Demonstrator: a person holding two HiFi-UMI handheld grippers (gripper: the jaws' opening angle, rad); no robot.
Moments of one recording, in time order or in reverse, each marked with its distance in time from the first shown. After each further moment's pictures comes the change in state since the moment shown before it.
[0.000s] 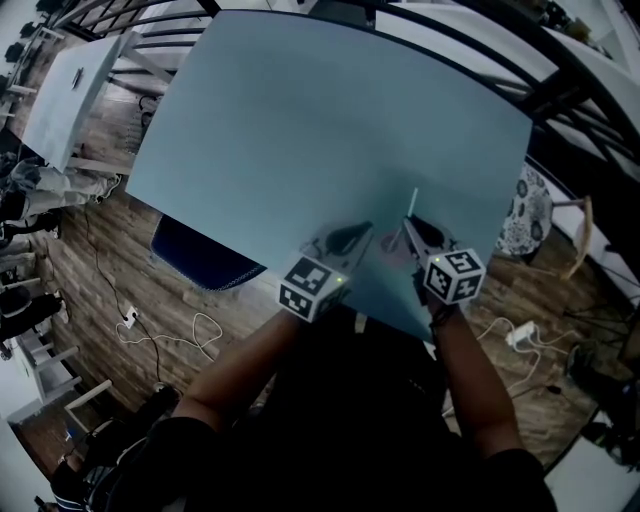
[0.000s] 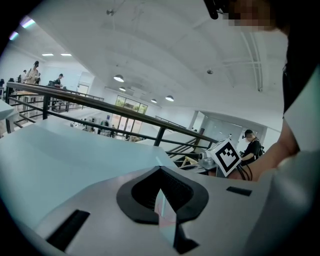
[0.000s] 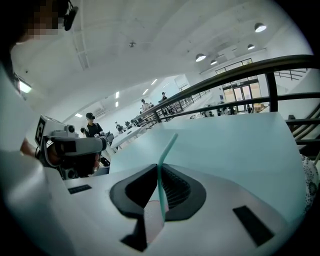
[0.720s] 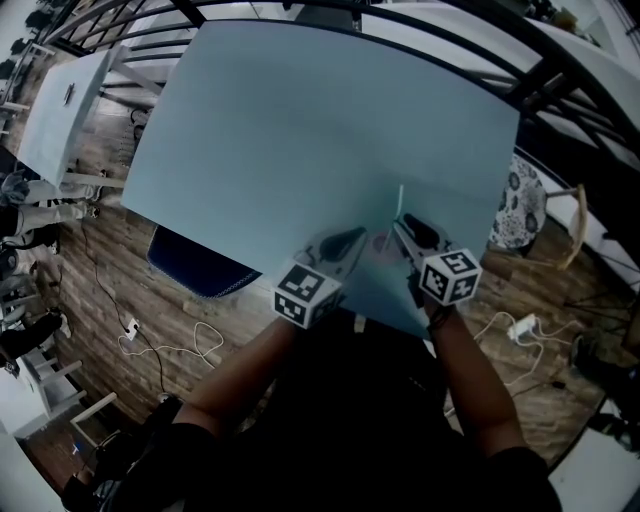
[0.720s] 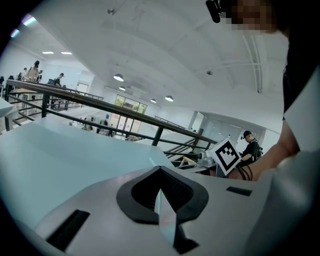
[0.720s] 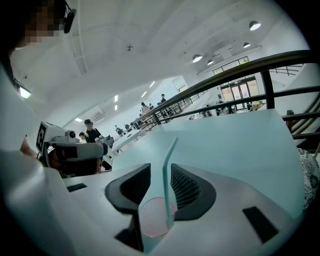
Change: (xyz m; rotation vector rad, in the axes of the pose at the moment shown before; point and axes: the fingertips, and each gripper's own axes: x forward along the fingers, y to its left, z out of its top) left arm 0.001 -0.014 0.001 -0.013 -0.001 -0.015; right arm -0.014 0.001 0.003 0.038 -0.024 0.011
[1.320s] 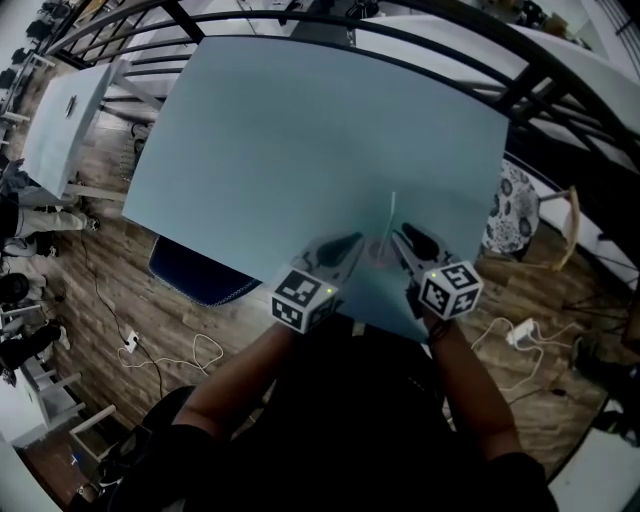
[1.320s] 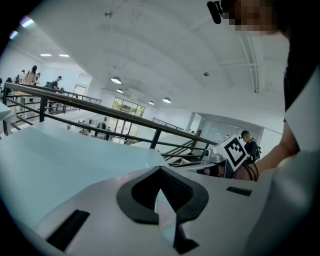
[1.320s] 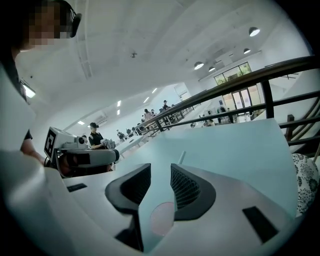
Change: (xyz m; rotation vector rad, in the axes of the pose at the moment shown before) left arm -0.008 -0.014 0.015 0.024 -0.025 -0.015; right arm -0.033 0.023 0.023 -0.024 -0.077 0.010
